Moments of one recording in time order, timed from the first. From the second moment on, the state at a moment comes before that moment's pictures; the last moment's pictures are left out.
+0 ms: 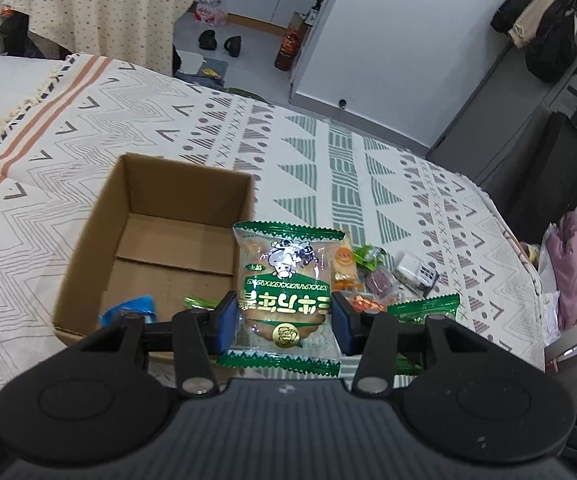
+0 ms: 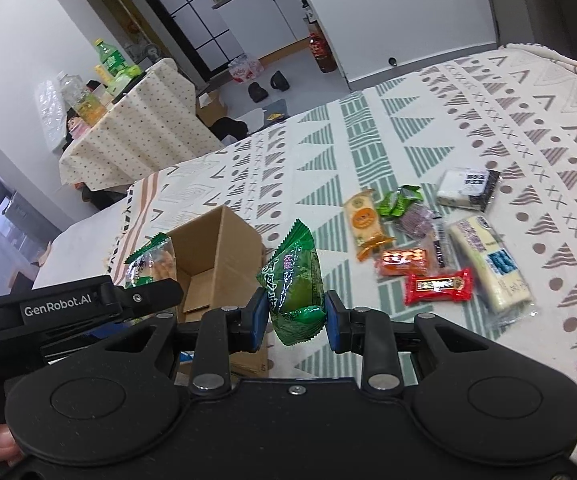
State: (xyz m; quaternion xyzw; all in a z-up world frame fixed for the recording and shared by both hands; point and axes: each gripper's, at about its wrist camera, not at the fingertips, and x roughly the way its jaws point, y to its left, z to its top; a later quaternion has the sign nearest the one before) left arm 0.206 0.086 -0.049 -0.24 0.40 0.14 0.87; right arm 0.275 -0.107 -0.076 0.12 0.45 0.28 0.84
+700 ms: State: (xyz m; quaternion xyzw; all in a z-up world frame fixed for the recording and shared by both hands) left arm 0.192 0.162 -0.049 -0.27 0.39 0.19 0.86; right arm 0.276 -0.034 -0.069 0.09 0.45 0.32 0.83
